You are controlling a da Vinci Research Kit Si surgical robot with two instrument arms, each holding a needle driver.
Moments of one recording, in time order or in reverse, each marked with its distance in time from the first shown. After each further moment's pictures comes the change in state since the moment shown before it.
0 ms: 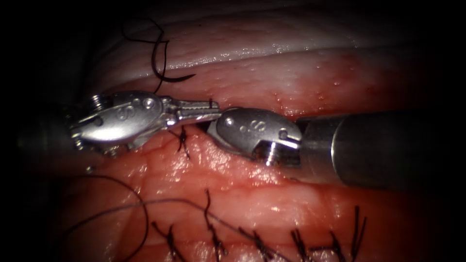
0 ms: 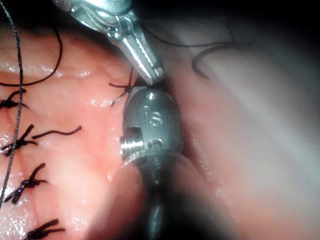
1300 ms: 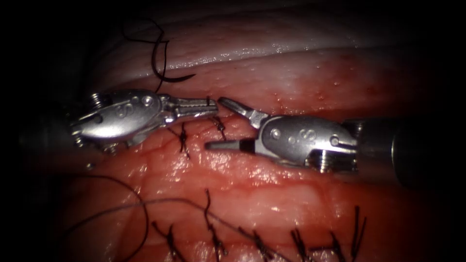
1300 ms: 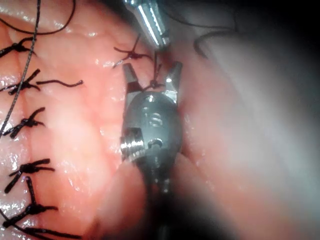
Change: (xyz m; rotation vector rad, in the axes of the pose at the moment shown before) right arm 0.000 0.002 -0.005 0.060 -0.058 -0.112; left arm -0.001 -0.001 0.000 0.021 -0.008 -0.012
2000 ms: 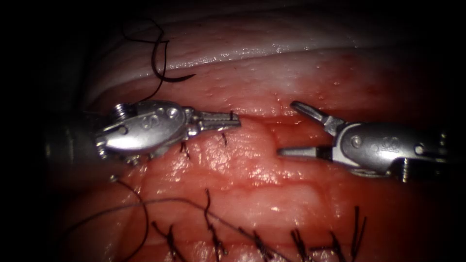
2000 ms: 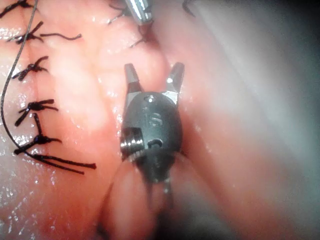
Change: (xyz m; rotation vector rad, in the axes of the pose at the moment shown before) right arm 0.000 0.002 -0.009 0.022 -0.031 -0.058; left arm 0.000 0.002 0.001 -0.030 -0.011 -0.006
